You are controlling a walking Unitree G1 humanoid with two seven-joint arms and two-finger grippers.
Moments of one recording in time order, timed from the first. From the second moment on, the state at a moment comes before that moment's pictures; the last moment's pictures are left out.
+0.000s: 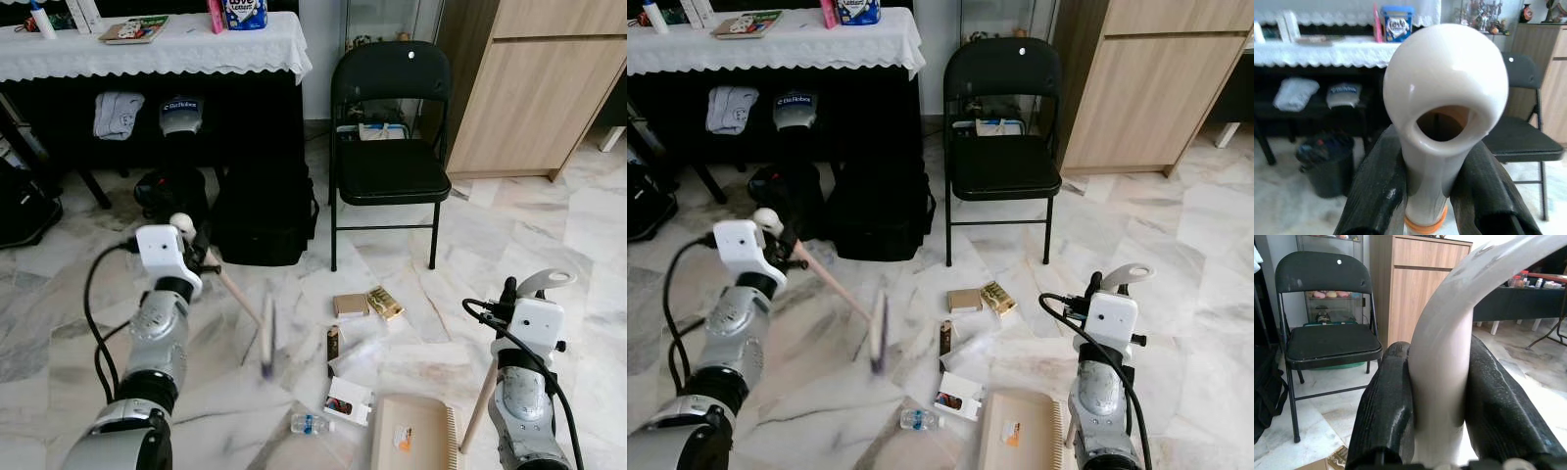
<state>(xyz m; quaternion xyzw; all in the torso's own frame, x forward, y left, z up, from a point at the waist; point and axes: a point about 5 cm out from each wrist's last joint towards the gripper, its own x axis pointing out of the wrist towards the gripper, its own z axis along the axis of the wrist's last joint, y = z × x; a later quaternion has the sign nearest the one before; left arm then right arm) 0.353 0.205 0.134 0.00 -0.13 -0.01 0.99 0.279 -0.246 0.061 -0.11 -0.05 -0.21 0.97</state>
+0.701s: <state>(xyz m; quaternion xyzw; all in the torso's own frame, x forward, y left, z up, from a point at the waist) 0.326 0.236 0.098 0.16 -0.06 0.00 0.99 0.278 -0.246 0.059 -0.11 -0.05 -0.21 0.97</state>
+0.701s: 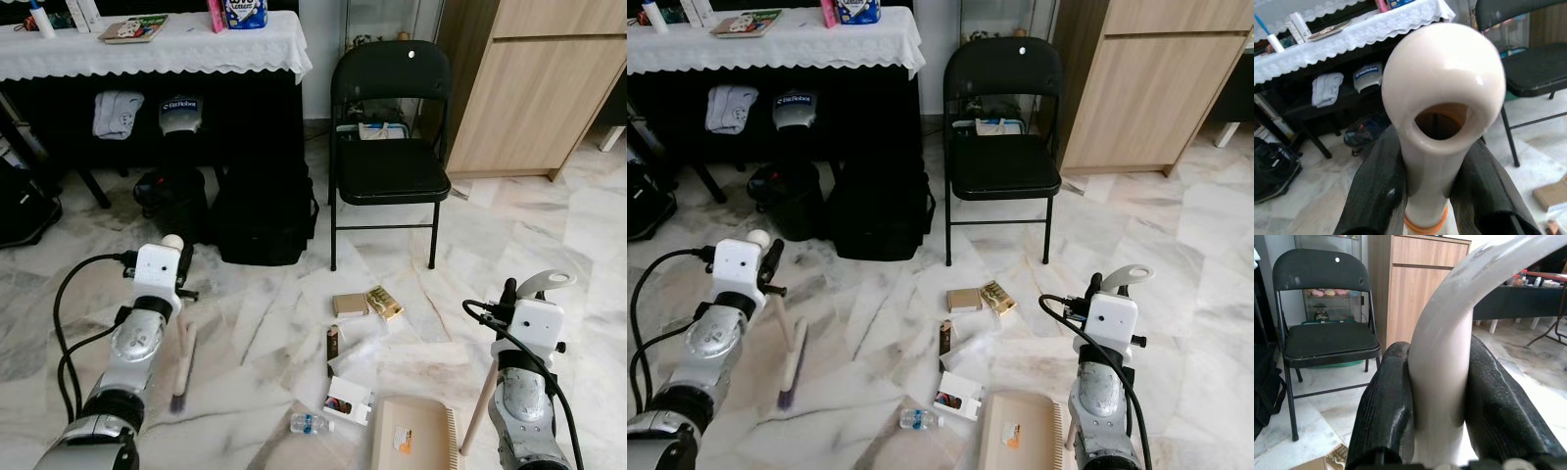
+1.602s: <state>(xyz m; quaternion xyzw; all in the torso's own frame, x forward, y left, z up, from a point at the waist) 0.280 0.258 0.065 0.08 0.06 -0.14 0.99 0.277 -0.245 0.056 -0.10 -0.04 -0.21 0.97</state>
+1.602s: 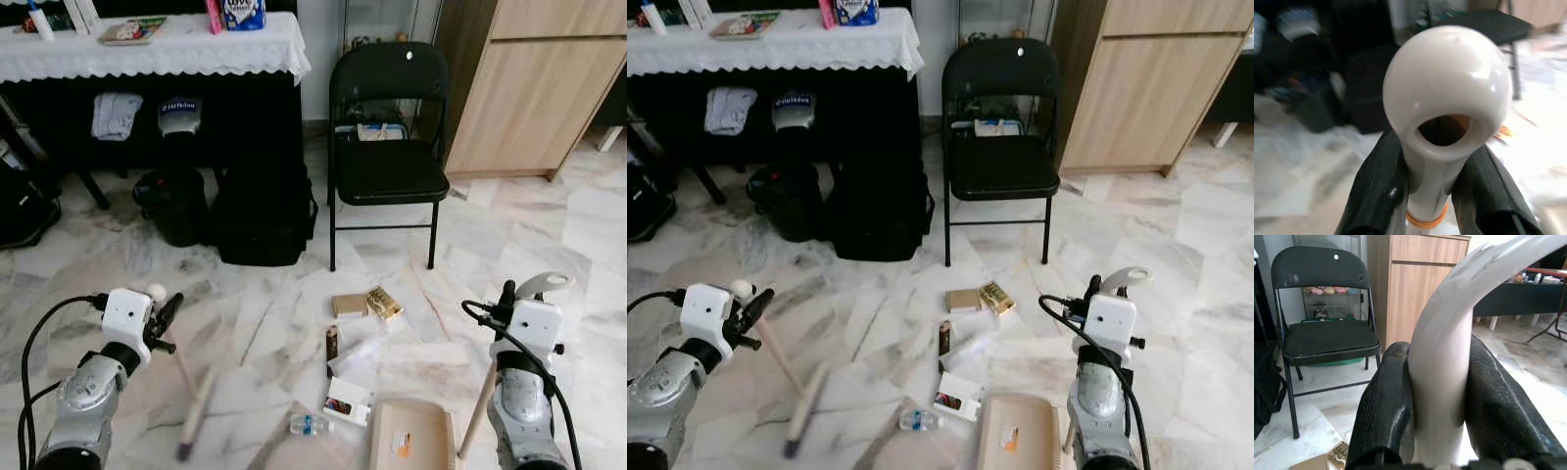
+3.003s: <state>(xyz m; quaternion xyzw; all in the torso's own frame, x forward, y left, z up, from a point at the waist) 0.283 0.239 0.065 0.07 0.07 -0.17 0.98 0.277 -0.237 0.045 -0.17 -0.03 -0.15 0.97</state>
